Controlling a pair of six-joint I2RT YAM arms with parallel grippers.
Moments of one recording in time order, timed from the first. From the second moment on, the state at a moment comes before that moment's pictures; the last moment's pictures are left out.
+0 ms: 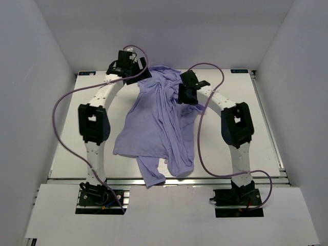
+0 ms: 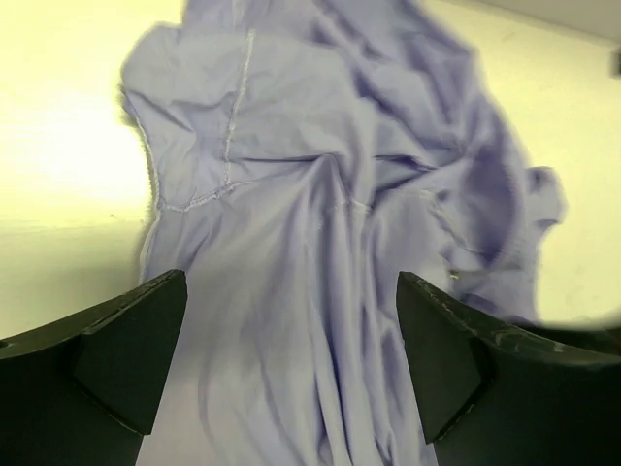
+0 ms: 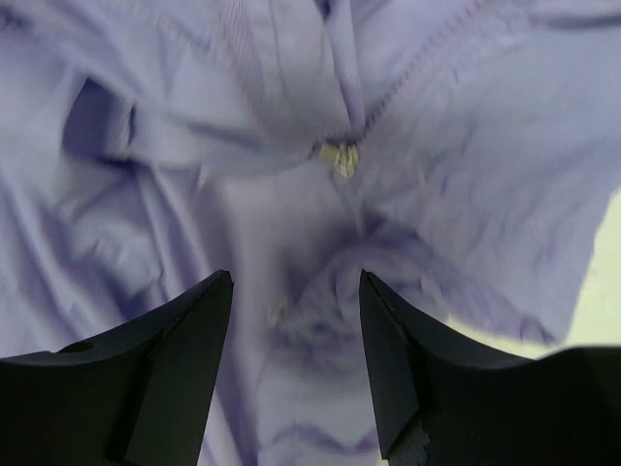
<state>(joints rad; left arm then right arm) -0.24 2.23 2.09 -0.52 0.14 -0.46 0.48 2.12 1.75 -0.59 0.16 0.40</state>
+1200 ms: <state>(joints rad) -0.30 1.88 1.23 -0.46 0.19 -0.59 0.48 1.69 1.30 -0.62 0.30 0.31</state>
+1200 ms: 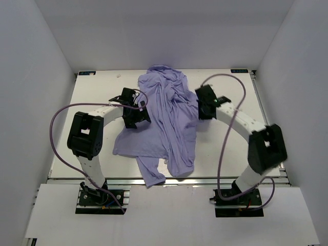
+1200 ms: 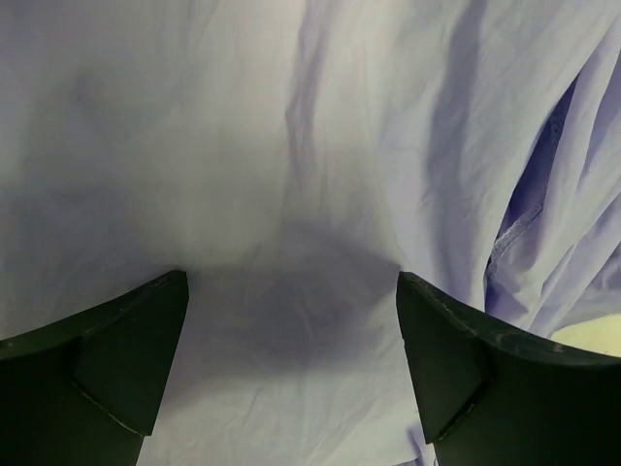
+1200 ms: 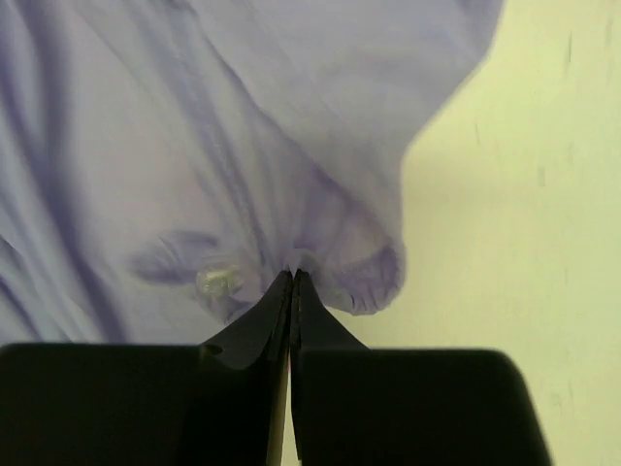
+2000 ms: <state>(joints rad) -0.30 1.48 1.13 -0.67 0.06 -0.66 0.48 1.07 0.80 -0.69 0.03 0.41</state>
